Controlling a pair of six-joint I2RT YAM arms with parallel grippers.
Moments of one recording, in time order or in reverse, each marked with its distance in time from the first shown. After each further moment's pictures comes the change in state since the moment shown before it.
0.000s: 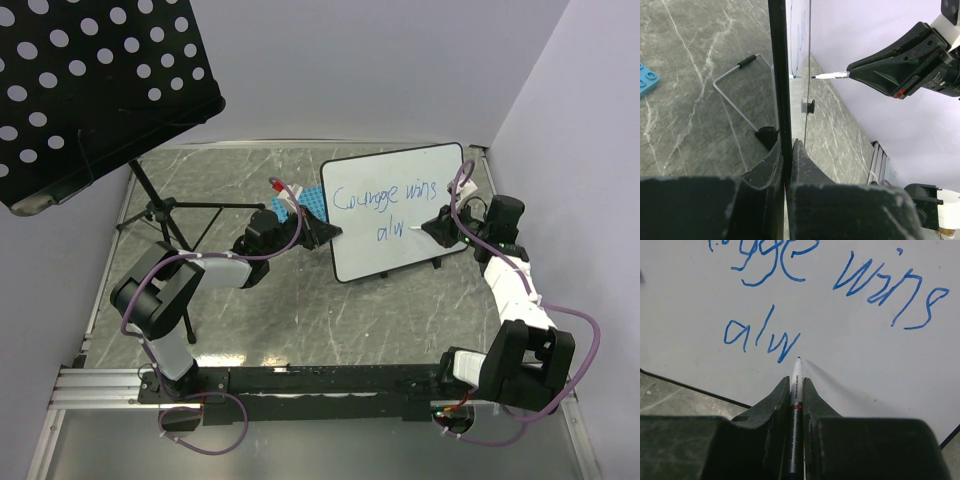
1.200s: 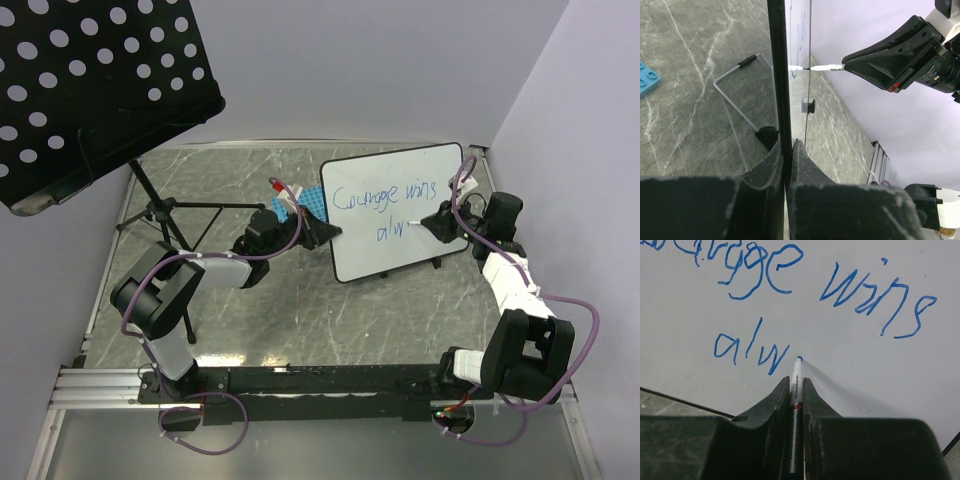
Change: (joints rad) left arm 0.000 0.001 0.000 0.000 0.000 -0.001; right arm 0.011 0.056 0.000 0.107 0.010 0.067
